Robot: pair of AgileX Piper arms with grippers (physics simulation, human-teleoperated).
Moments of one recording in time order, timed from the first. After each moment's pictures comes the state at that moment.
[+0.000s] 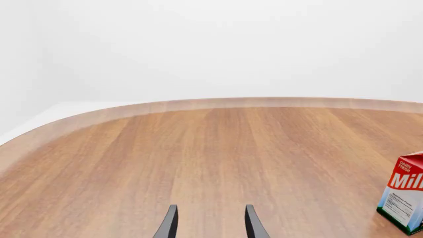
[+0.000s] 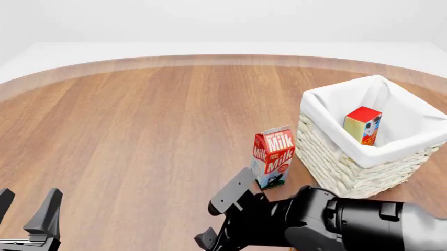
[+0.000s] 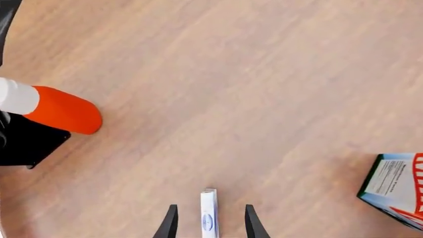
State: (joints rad) left arm 0.00 0.01 0.00 0.00 0.00; right arm 1.04 1.44 -0.77 0.28 0.21
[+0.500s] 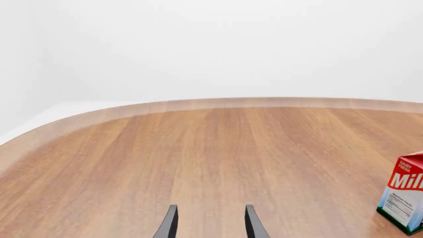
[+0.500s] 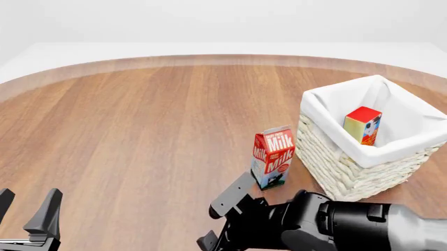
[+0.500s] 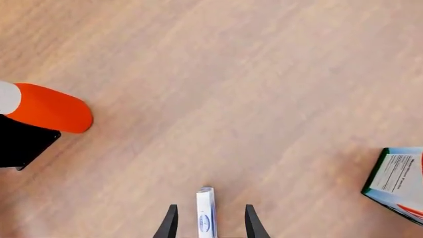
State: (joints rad) left arm 0.00 0.01 0.00 0.00 0.00; right arm 1.04 1.47 -0.74 0.24 0.22
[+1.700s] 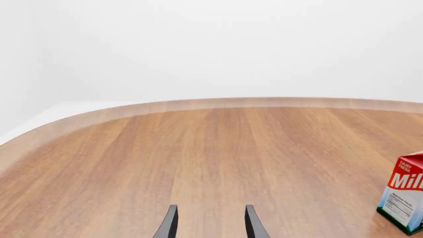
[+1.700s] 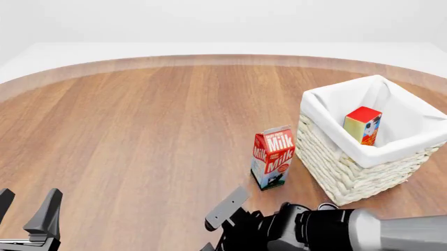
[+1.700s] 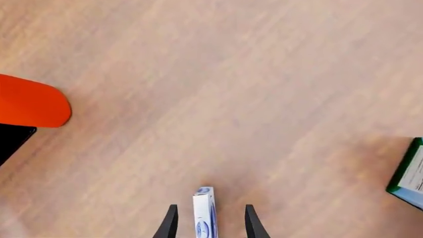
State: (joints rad) left arm 0.00 0.01 0.00 0.00 0.00; right arm 1.05 1.59 -0.72 0.18 0.26
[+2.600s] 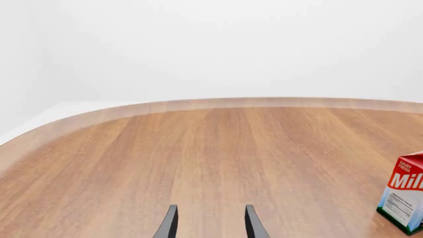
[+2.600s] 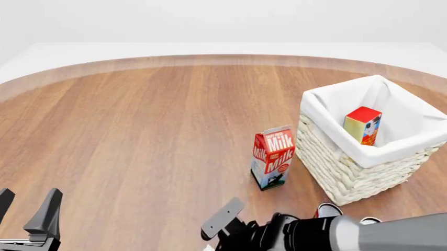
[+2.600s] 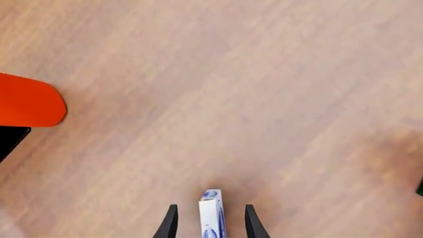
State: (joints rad) left arm 0.00 0.01 0.00 0.00 0.00; right arm 1.09 1.67 -0.70 0.11 0.31
